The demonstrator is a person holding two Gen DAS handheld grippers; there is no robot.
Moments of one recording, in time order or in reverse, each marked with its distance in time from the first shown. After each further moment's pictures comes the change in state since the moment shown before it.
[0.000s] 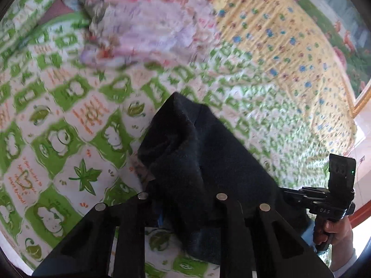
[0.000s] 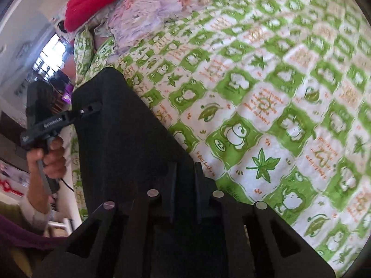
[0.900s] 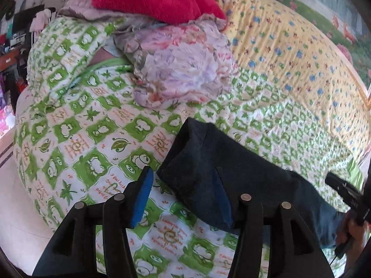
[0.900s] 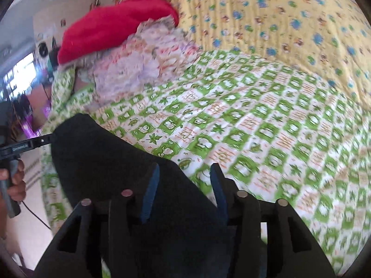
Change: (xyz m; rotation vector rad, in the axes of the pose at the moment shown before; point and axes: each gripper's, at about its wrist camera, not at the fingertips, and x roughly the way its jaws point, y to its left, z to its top) left arm -0.069 0.026 -0.005 0.072 -0.150 0.179; right arm -0.056 0.041 -0.032 0.002 -0.424 -0.327
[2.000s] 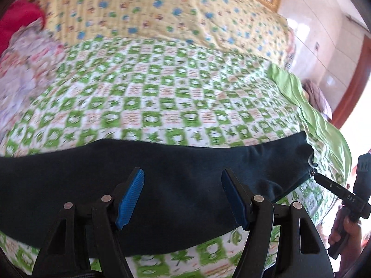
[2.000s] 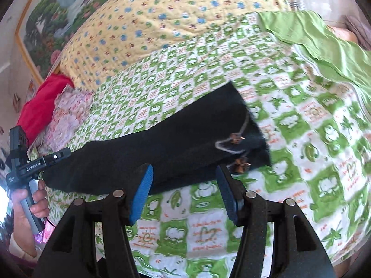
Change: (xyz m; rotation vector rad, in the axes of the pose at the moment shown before) left arm 0.024 -0.296 -0.081 0.559 0.245 -0.433; right arm -0.210 -0.118 -0.191 0.657 -0.122 -0.293
